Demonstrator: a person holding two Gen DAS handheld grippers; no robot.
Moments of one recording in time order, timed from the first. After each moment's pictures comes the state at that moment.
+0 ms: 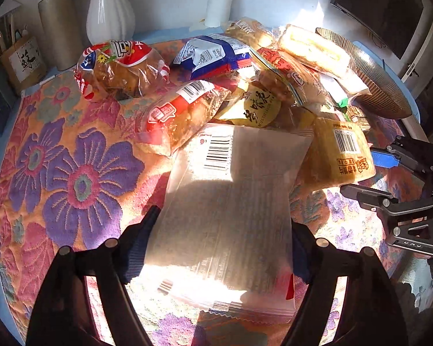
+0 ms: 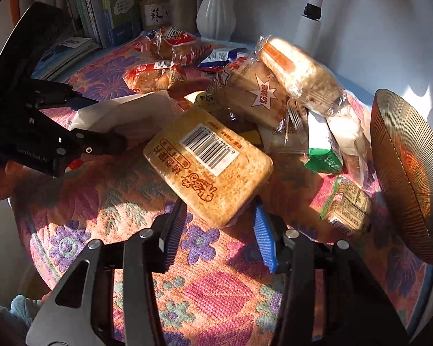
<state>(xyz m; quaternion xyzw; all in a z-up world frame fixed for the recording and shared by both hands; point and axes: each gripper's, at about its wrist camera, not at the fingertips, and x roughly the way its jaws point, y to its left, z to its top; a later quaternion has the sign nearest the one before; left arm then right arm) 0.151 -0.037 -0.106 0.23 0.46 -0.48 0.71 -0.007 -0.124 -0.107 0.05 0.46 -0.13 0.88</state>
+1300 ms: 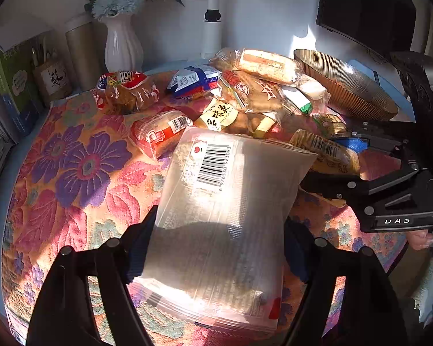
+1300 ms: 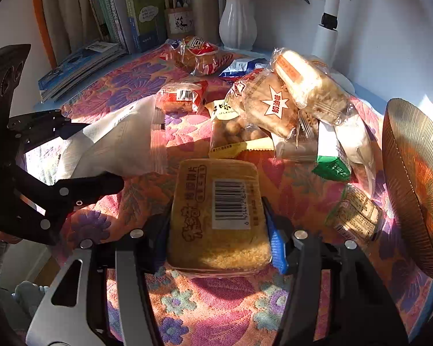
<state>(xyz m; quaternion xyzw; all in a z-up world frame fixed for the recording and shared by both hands) 0.073 -0.006 -0.078 0.20 0.38 -0.46 0.78 -0.031 -0.121 -0.092 0.04 0.43 -0.06 0.90</state>
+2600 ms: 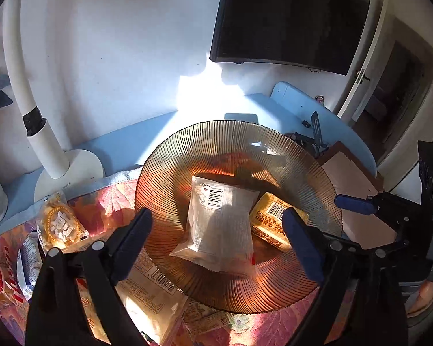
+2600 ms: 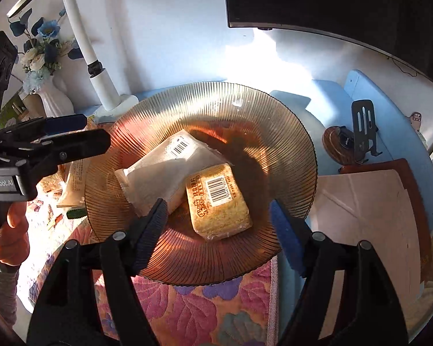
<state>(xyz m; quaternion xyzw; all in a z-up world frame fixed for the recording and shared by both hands) 0.038 -0.294 0.000 0.20 0.36 -0.61 0.68 -0.161 -0.345 -0.033 0.20 0.38 -0.33 0.84</state>
